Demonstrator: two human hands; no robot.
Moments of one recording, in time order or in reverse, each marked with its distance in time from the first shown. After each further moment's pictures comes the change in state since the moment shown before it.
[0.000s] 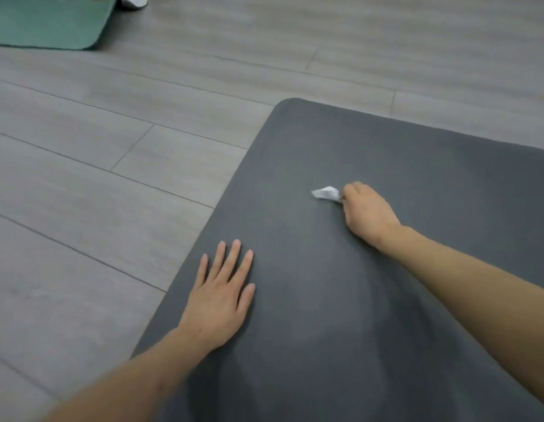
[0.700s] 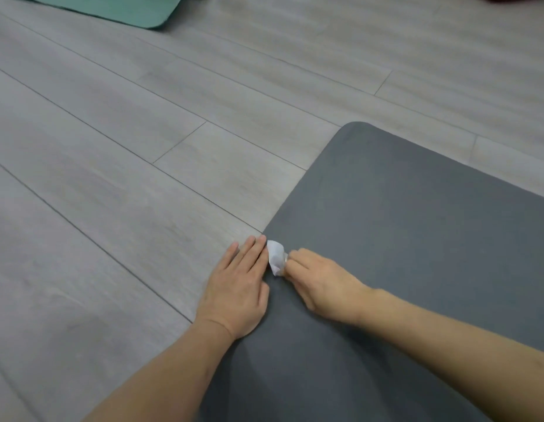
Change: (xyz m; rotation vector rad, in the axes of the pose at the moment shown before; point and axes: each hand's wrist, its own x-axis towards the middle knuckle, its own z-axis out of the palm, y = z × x) left_hand 0.064 -0.059 -0.014 -0.098 0.159 -0.056; right_hand 0.032 -0.148 0.058 0.228 -0.236 -0.668
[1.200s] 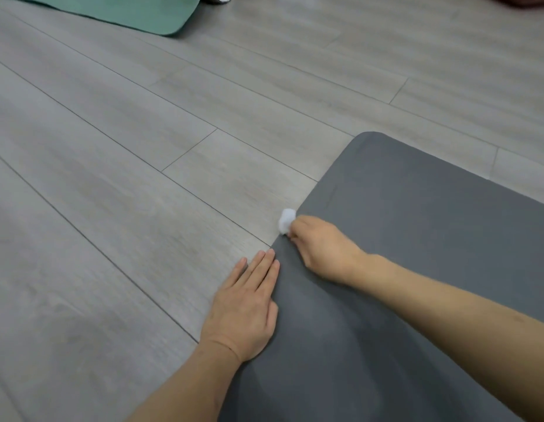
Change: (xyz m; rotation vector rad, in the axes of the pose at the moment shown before) left_hand -0.003 0.001 0.004 0.030 0.002 -0.021; right_hand 0.069 0.052 -0.013 -0.012 0.033 0.153
